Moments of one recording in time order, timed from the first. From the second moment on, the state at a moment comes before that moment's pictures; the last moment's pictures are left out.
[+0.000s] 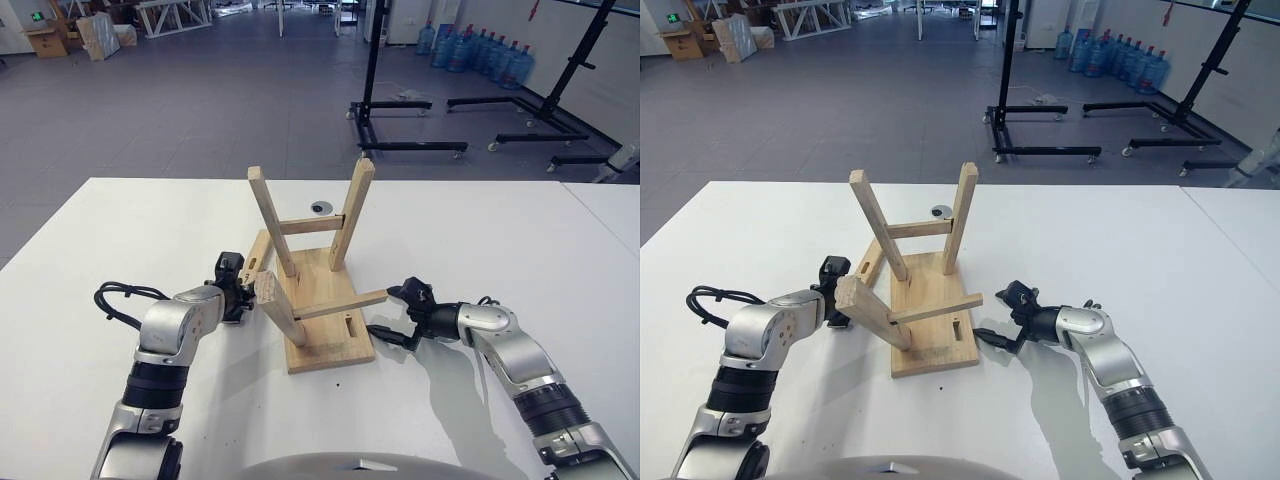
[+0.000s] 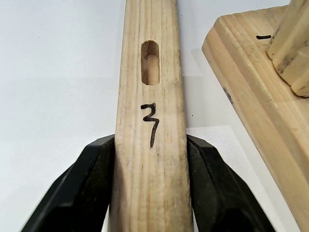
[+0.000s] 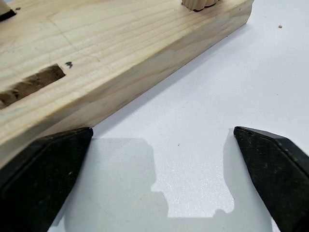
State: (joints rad) left arm -0.27 0.28 -0.03 -0.13 -0.30 1.15 -0.07; right arm -0.14 -0.55 0.18 0.09 0.16 0.35 0.89
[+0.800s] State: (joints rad) left arm -0.77 0.38 0.30 -0.16 -0.71 0.82 -0.48; right arm -0.39 -0.61 -0.36 0.17 0.60 0.57 0.78
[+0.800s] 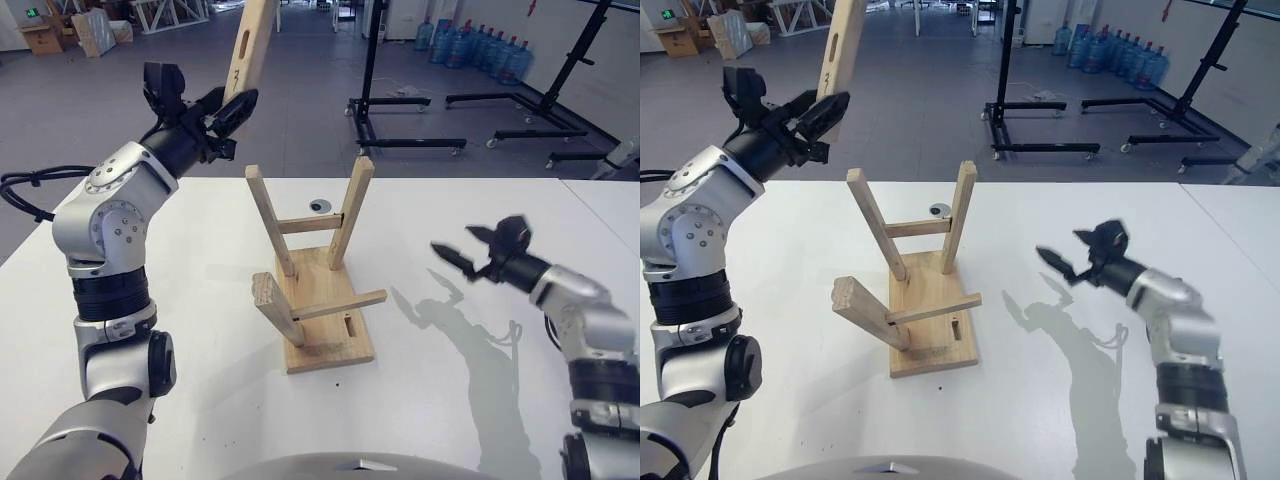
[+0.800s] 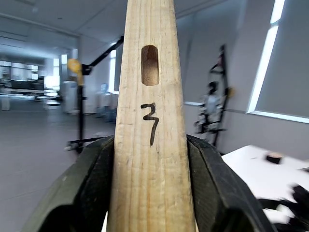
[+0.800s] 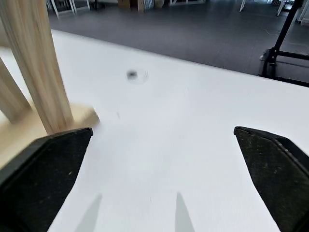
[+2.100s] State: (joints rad) left arm -0.51 0.37 0.18 -0.30 -1.22 1.01 -0.60; right arm -0.77 -0.27 -0.35 0.07 1.41 1.03 0.47
